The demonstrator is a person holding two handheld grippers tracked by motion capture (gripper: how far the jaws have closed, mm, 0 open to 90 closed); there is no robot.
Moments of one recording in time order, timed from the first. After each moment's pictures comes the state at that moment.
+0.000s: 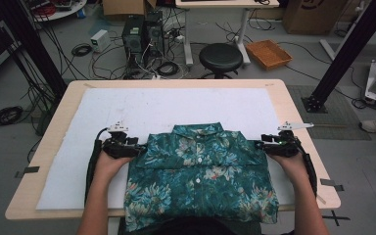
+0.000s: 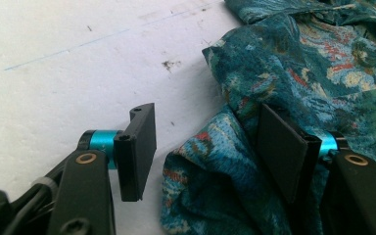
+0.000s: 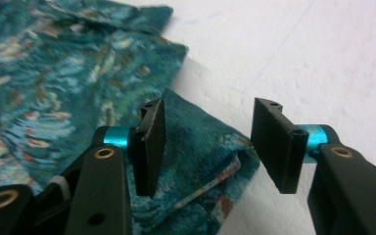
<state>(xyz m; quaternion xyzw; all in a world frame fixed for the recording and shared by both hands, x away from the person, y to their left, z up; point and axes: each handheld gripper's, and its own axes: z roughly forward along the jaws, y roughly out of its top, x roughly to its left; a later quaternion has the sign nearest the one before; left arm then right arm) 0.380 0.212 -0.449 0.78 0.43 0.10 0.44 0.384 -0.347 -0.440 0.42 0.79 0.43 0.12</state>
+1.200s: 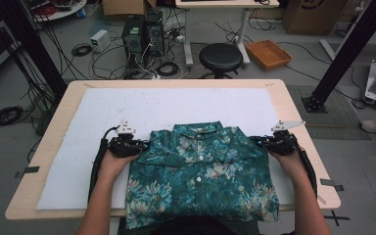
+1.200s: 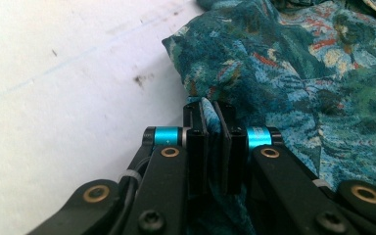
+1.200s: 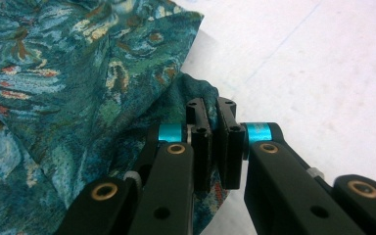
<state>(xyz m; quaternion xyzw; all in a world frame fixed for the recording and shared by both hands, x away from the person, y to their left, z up) 0.385 0.194 -0.448 0.82 0.37 0.12 0.42 0.393 -0.339 -0.438 0.36 0.84 0.38 0.16</state>
